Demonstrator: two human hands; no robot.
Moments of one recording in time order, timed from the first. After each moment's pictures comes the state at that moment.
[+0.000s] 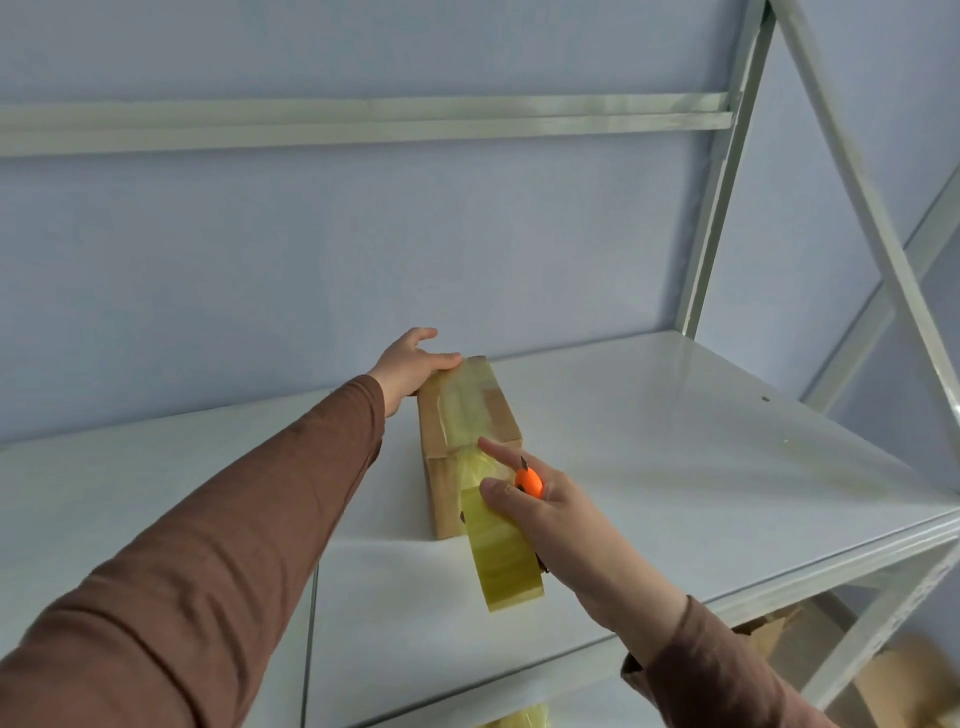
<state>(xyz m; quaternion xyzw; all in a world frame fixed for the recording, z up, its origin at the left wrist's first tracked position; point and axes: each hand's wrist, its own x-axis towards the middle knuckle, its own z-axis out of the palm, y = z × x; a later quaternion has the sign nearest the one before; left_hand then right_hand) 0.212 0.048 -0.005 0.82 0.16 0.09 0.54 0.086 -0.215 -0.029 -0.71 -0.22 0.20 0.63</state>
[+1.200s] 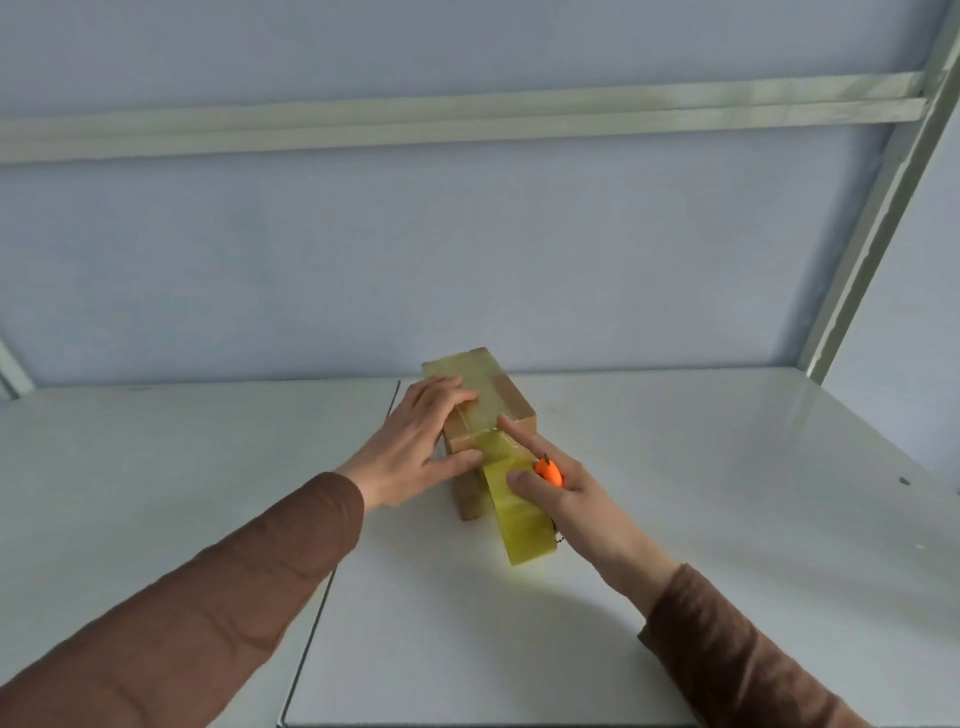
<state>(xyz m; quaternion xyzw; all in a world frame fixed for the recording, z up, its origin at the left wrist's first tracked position) 0.105 0.035 -0.036 0.97 0.02 0.17 0.19 0.184 -0.200 -0.040 -0.67 -0.38 0.26 0.58</state>
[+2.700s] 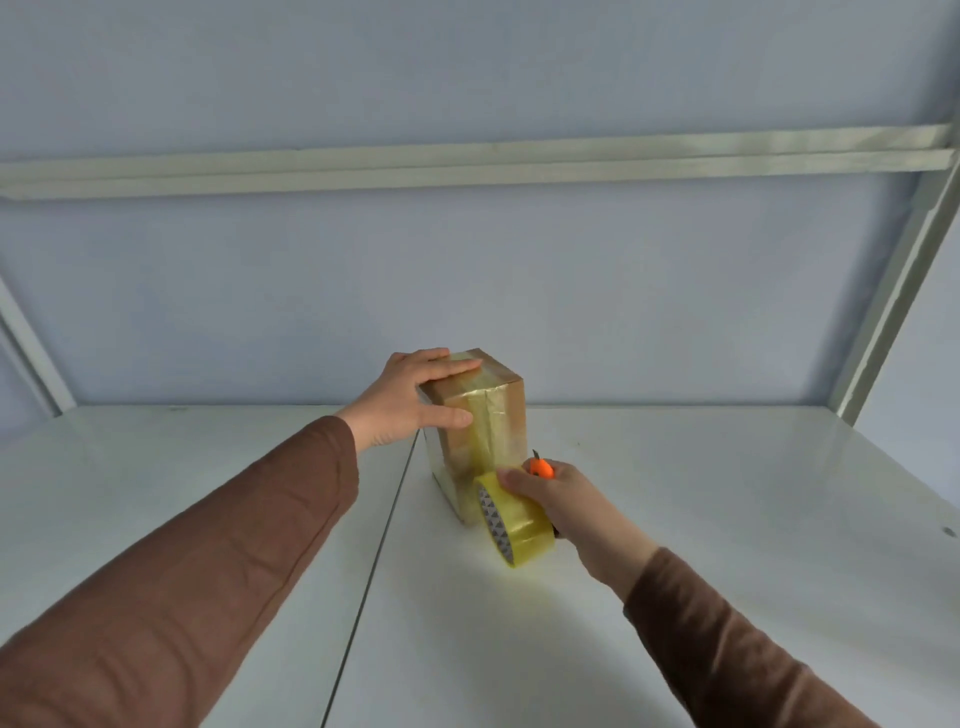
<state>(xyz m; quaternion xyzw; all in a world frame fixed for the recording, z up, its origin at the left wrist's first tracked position) 0.117 0.091 0.034 0.92 0.10 0.14 0.35 0.181 -0.153 -0.011 -0.69 -0.25 0.34 0.60</state>
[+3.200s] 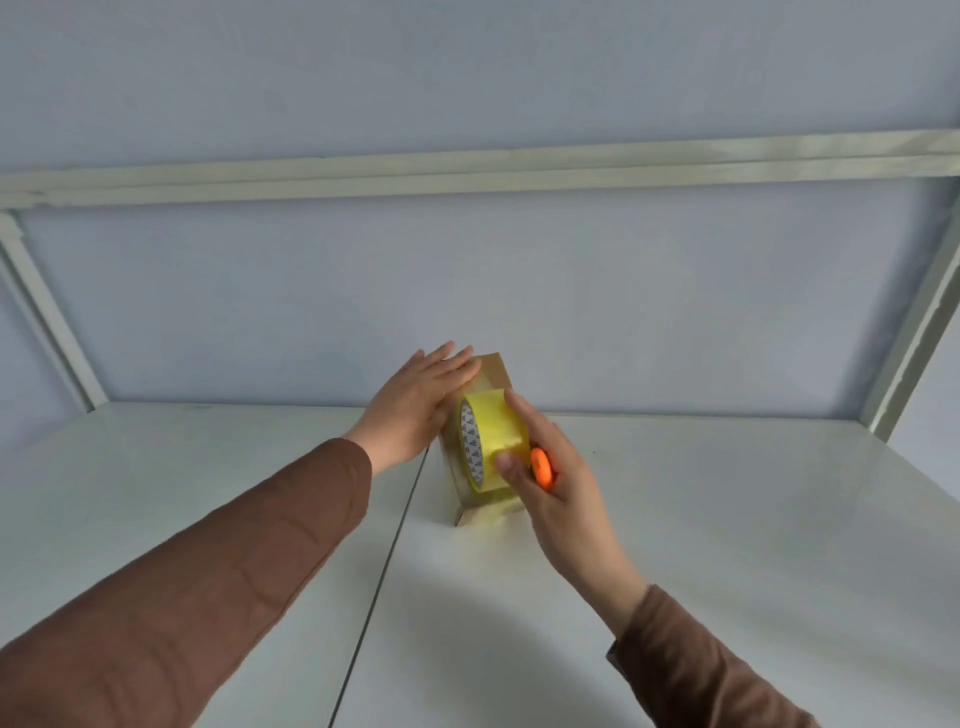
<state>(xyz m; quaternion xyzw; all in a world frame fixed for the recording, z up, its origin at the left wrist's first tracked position) 0.119 0.099 0.021 0.98 0.05 0.21 0.04 0.166 -0.136 -0.012 -0.61 -0.45 0.05 0.65</state>
